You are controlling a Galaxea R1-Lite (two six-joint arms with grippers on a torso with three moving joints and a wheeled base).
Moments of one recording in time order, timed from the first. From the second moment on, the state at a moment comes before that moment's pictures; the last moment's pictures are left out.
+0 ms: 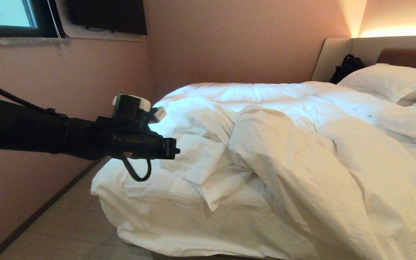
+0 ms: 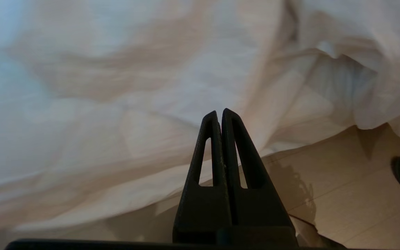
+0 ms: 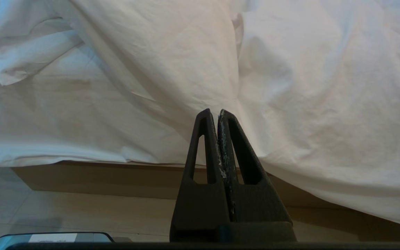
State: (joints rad) left arm -0.33 1.96 -1.28 -0.08 -0.29 -0.18; right arm 0.01 0.00 -0.05 0.11 -0.02 0.00
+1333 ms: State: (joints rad) left arm -0.43 2.15 -1.26 -0.29 -0.16 -0.27; right arm 0.01 0.00 -0.05 0.11 -0.02 0.00
